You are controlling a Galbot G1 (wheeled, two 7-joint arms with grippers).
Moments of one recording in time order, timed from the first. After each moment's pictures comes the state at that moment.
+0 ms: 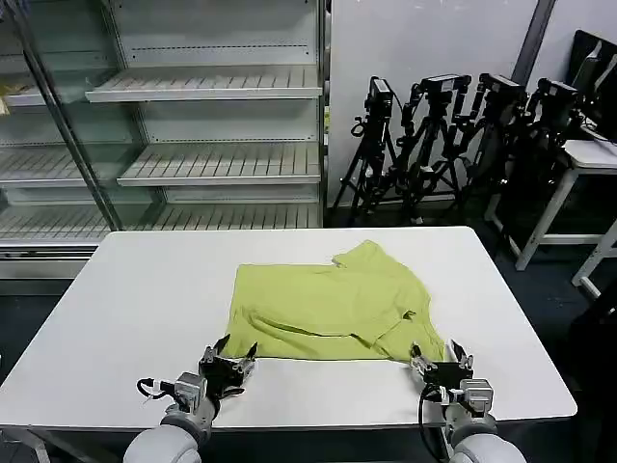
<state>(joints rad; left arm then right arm) 1.36 -1.12 -0.29 -2.08 -0.34 0.55 -0.18 -1.45 1.23 0.45 2.11 0.40 -0.53 0.32</state>
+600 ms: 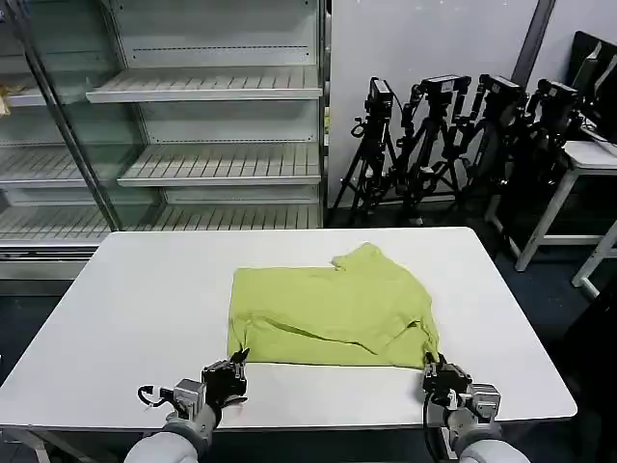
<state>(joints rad) 1.40 -1.11 -0.30 -2.12 -0.38 0.57 -0.19 -1.51 1.22 0.50 2.16 0.43 -0.56 0.26</state>
